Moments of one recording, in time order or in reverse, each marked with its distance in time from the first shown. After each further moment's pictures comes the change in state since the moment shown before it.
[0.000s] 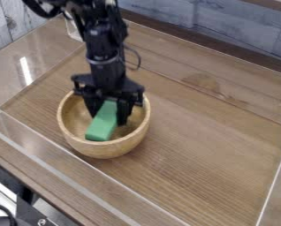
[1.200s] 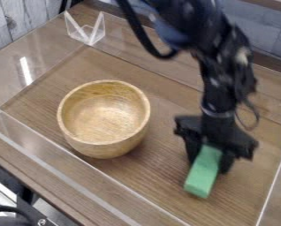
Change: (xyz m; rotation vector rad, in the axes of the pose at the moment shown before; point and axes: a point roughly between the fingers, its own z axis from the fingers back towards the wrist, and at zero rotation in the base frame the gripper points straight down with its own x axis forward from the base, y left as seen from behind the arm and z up) arm -0.019 -0.155 -0.034 -0.051 -0.052 -0.188
